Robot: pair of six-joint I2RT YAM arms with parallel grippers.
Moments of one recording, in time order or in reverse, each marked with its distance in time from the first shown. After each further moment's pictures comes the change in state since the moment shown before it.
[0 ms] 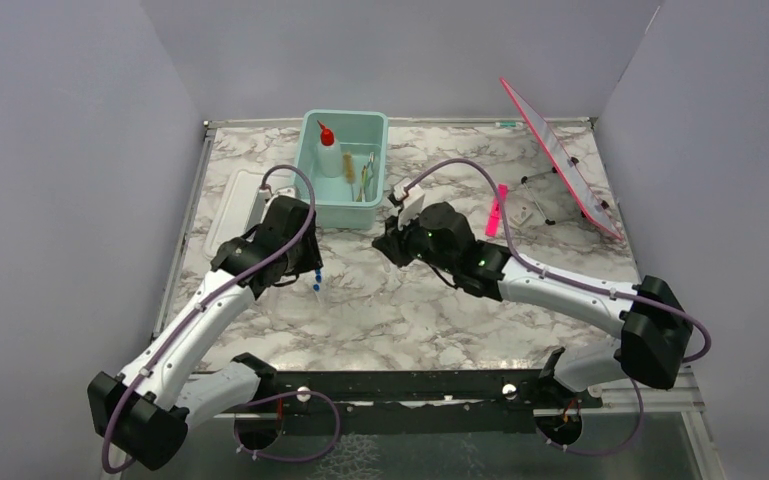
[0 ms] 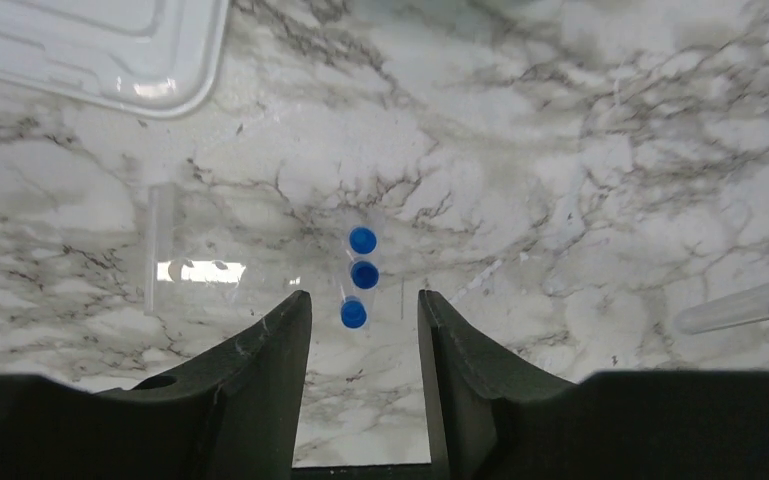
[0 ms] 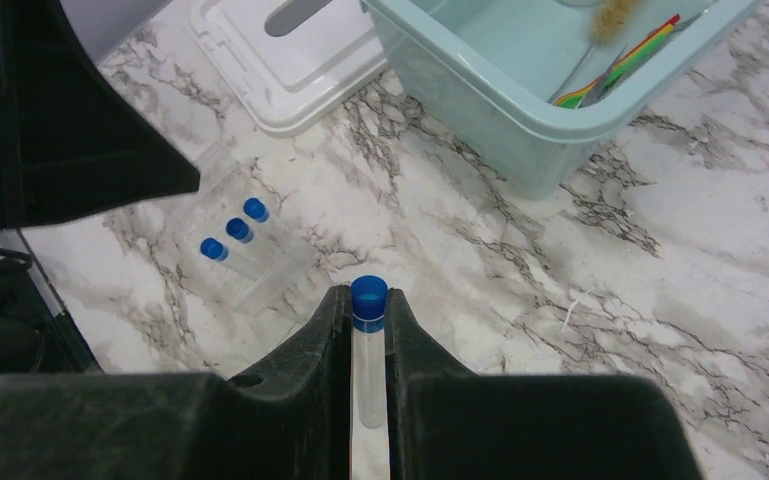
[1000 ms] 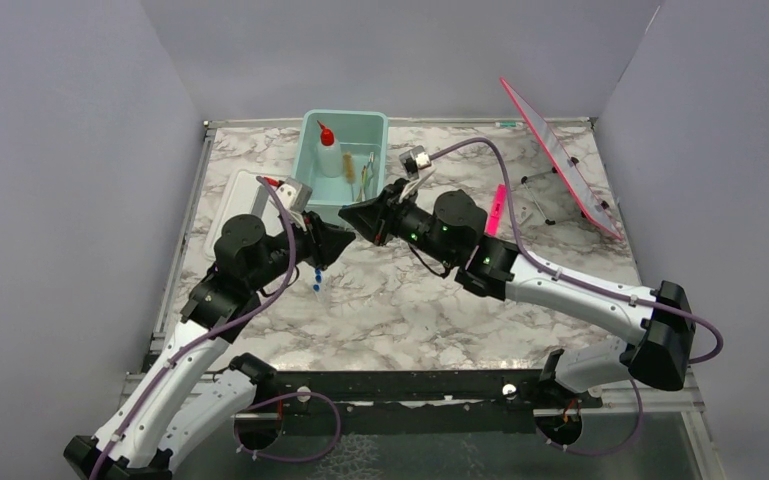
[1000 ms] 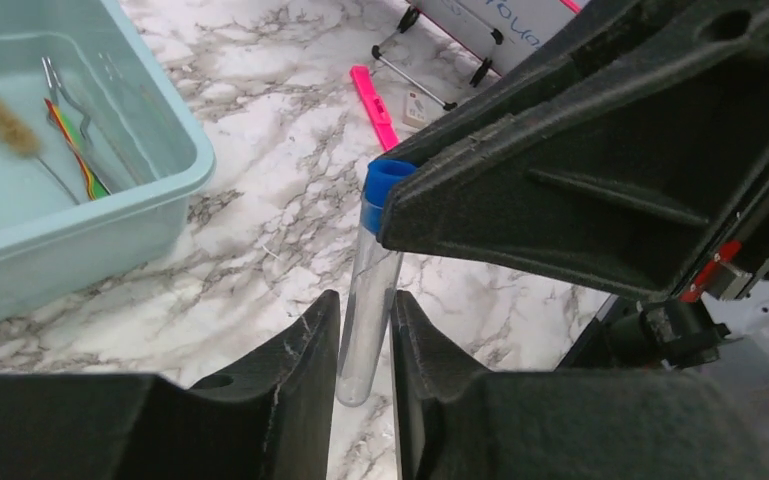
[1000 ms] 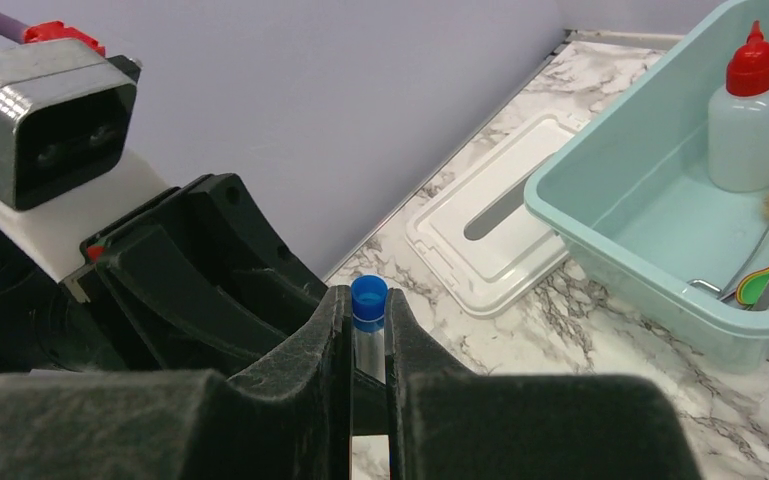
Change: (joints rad) left arm 0.000 -0.292 -0.090 0.585 0.500 0.251; right arm 0.101 -0.030 0.160 0.211 0.029 0.280
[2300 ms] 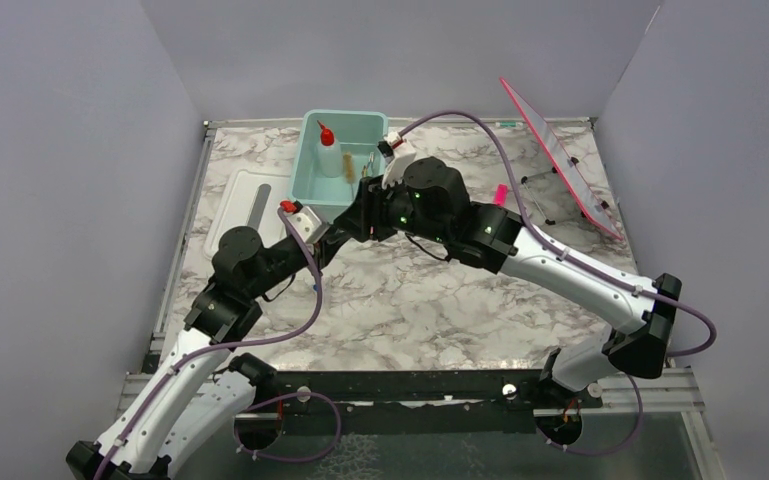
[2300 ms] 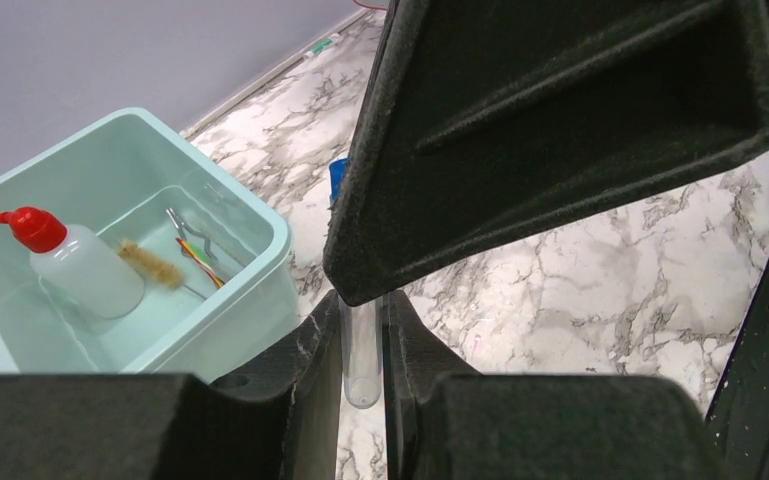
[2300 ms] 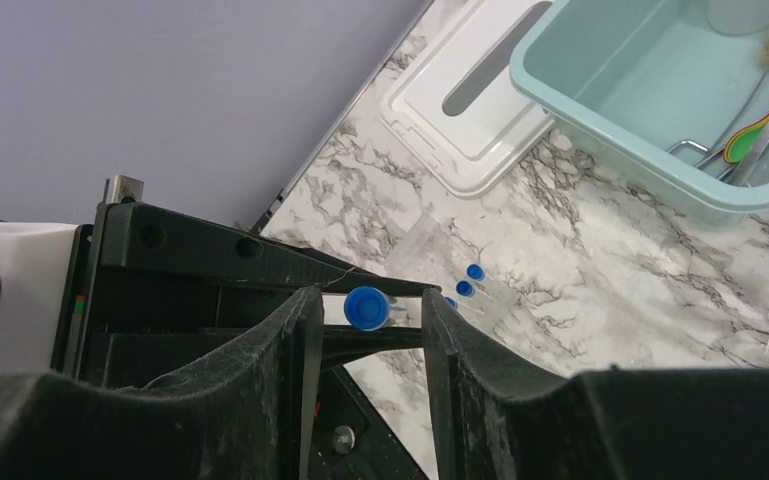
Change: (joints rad) left arm -0.003 -0.063 -0.112 0.149 0.088 0.494; right arm 0.000 0.115 0.389 -0.622 -0.035 0.056
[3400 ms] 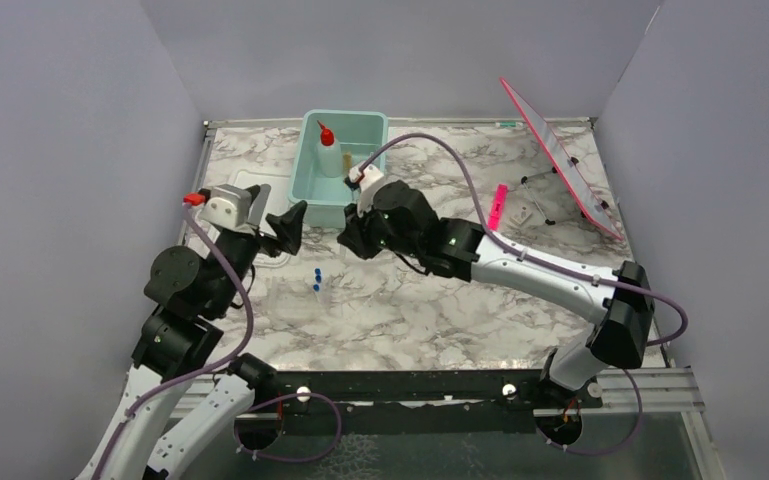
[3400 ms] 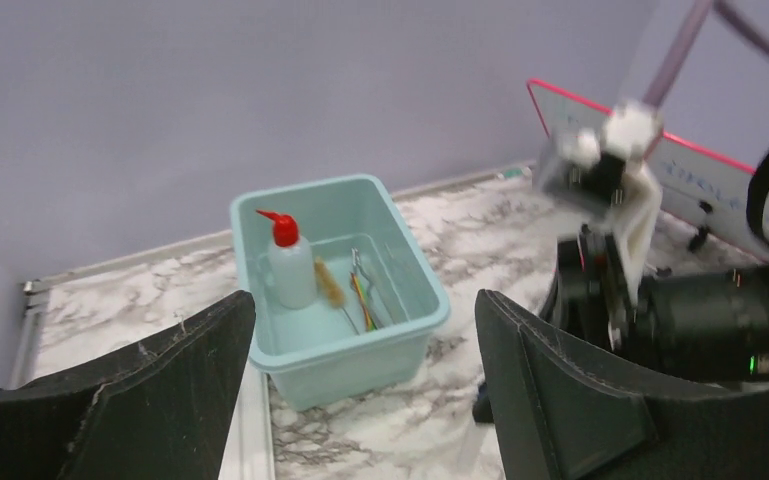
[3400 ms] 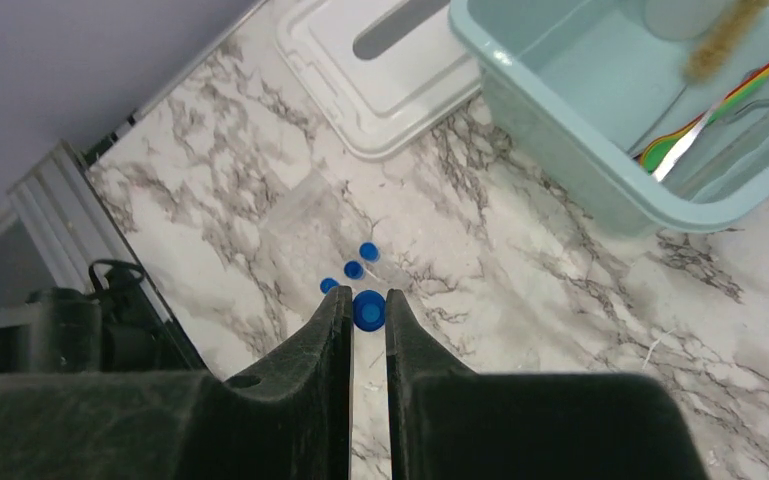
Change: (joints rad) left arm 0.000 -0.130 0.214 -0.170 -0.456 -0.139; right arm 0.016 0.083 -0.089 0.079 0.048 -0.269
